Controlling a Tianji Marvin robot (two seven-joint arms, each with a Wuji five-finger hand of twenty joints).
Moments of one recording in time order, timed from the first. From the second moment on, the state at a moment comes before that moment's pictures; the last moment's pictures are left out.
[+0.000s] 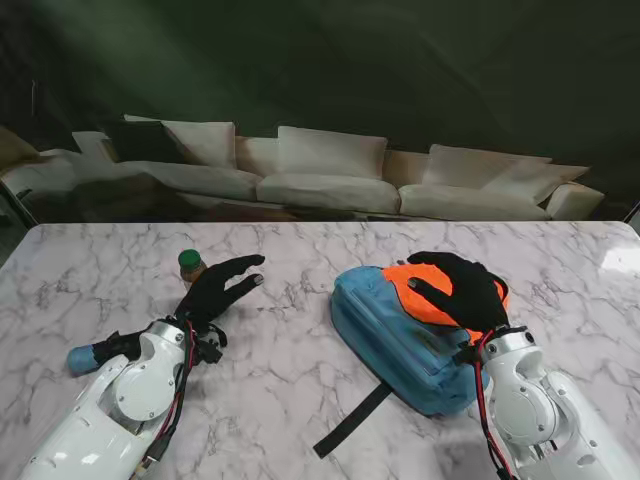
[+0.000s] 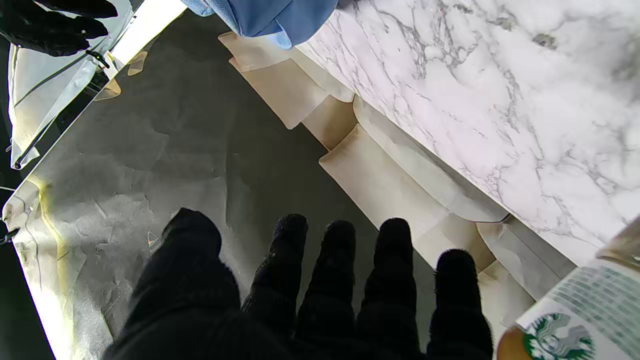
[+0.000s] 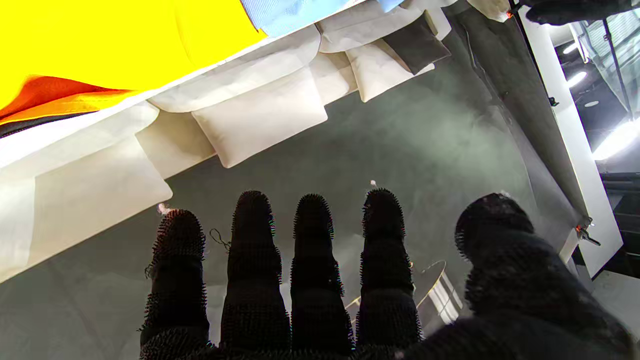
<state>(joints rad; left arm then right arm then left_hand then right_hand) 1.53 -1.15 -1.25 -1.47 0.40 -0.29 0.13 -1.71 -1.14 1.42 -1.67 -0.66 -0.21 -0.25 0.89 0.00 -0.02 -0.03 0.52 0.17 0.18 0.42 0.55 0.18 0.15 0.31 0.44 0.25 0.24 0.52 0.01 0.30 0.59 0.57 0.48 -0.19 0.44 -0.07 0.51 -0.11 0.46 0.44 0.62 0.08 0.43 0.26 0.65 0.15 0.18 0.25 0.18 0.35 0.88 0.42</state>
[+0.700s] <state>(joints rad) 1.53 -1.15 -1.26 -1.48 0.40 -0.28 0.15 -1.78 -1.11 1.41 -1.82 -0.78 -0.11 -0.14 0.89 0.00 -0.02 -0.03 0.52 0.17 0.18 0.42 0.55 0.18 0.15 0.31 0.44 0.25 0.24 0.52 0.01 0.30 0.59 0.57 0.41 -0.18 0.35 -0.07 0.46 -0.08 0.40 0.44 0.53 0.10 0.36 0.23 0.54 0.20 0.13 0.23 0.12 0.35 0.77 0.38</state>
